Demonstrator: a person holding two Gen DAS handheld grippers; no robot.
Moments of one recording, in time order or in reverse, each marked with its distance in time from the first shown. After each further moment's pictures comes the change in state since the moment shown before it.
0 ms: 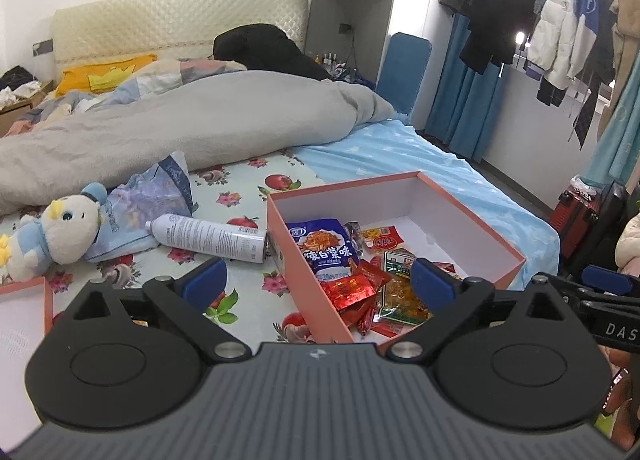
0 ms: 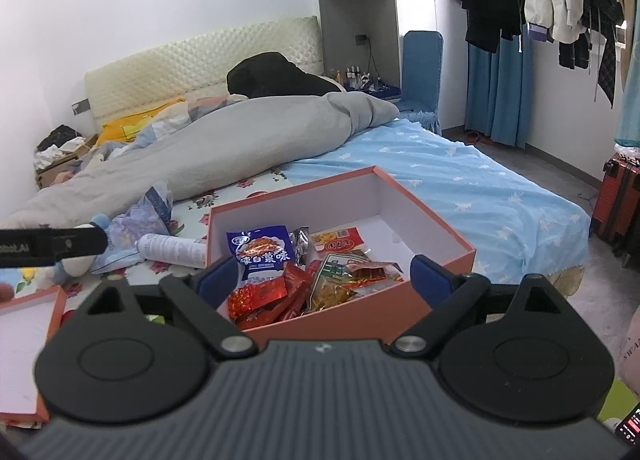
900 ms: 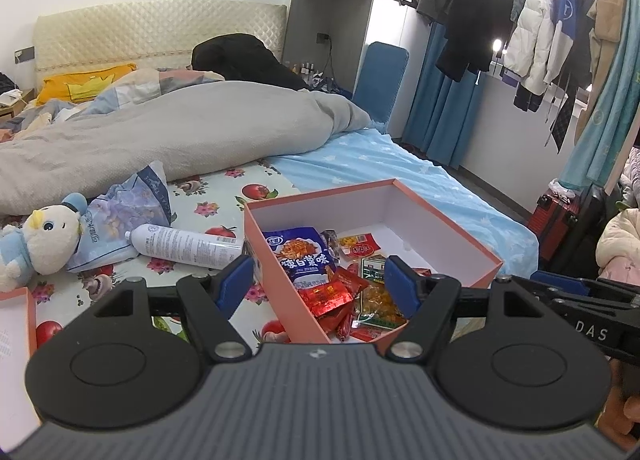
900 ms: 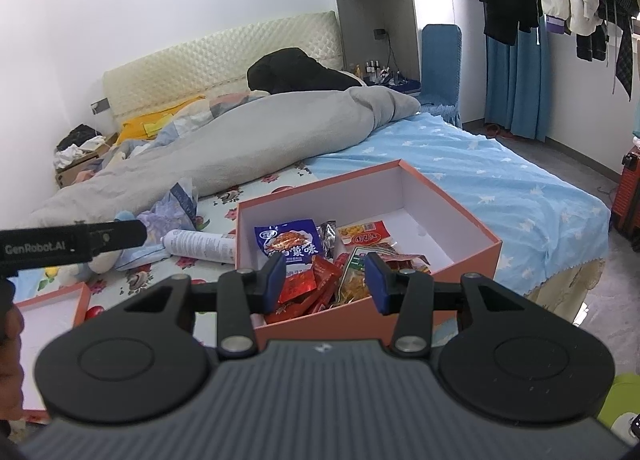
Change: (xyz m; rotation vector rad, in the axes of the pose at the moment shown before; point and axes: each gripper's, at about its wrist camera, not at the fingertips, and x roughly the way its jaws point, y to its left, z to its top) left arm -0.006 -0.006 -0.002 0.022 -0.035 -0.070; right arm -0.005 0.012 0.002 0.015 0.014 0.060
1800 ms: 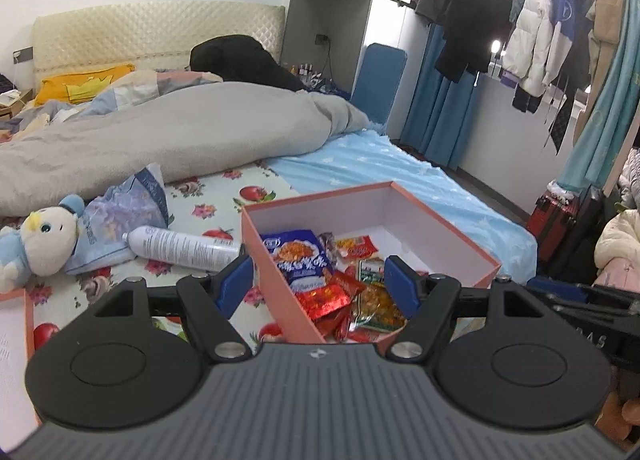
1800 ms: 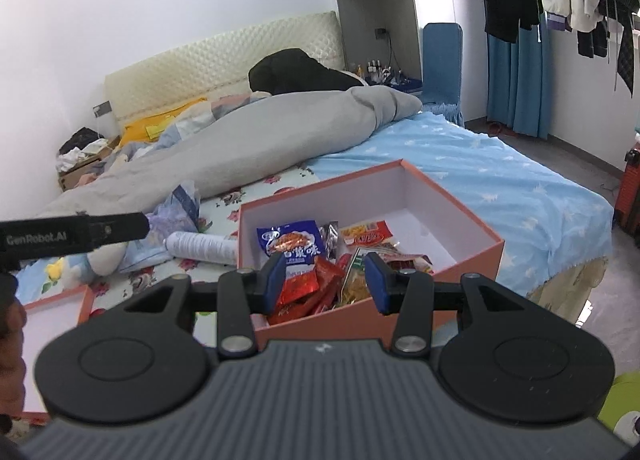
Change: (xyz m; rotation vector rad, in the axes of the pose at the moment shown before) left arm 0.000 -0.003 0.001 0.001 0.001 -0.004; right arm 0.001 -0.003 -0.002 0.008 0.002 0.017
